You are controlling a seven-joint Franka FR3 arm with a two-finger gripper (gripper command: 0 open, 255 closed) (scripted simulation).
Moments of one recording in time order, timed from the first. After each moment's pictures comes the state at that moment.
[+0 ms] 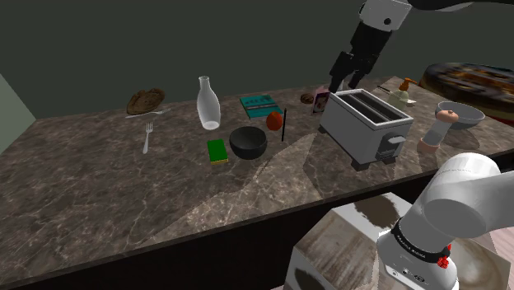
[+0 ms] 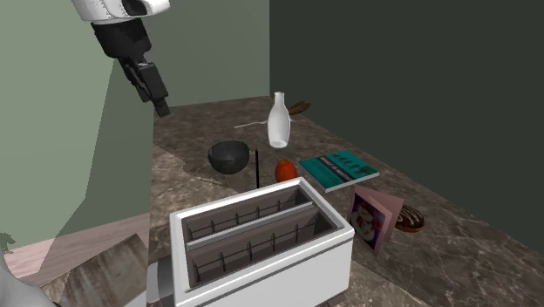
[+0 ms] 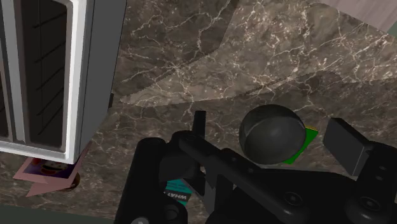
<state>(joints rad) 0.02 -0.82 -0.01 -2.33 0.08 1.71 0.11</state>
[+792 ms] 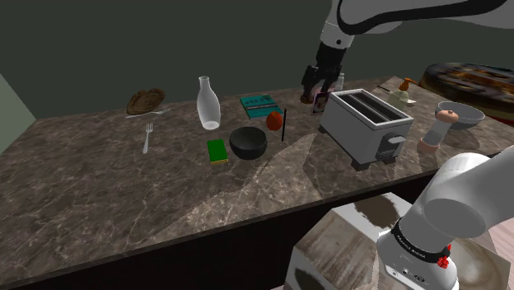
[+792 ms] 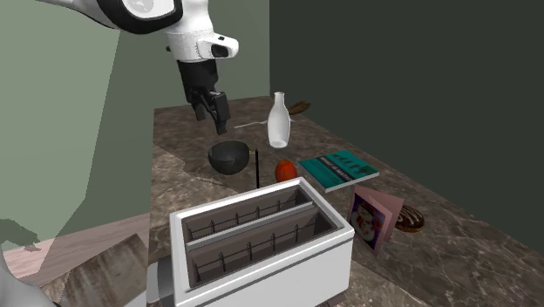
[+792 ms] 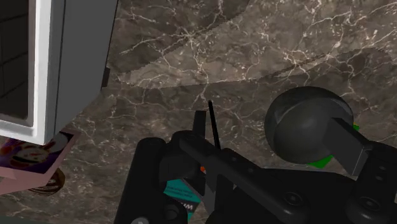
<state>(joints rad) 0.01 -0.47 -0.08 -2.23 0.06 1.89 0.01</state>
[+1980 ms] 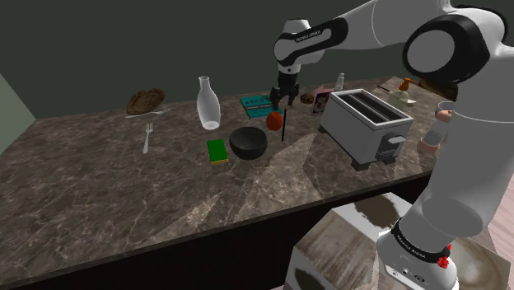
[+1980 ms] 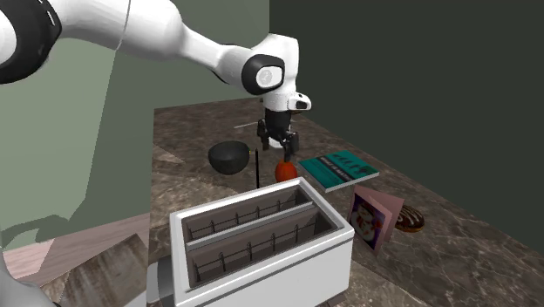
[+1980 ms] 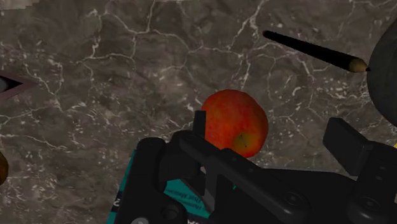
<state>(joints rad) -0.01 0.26 -0.13 -1.74 0.12 2.01 -0.15</state>
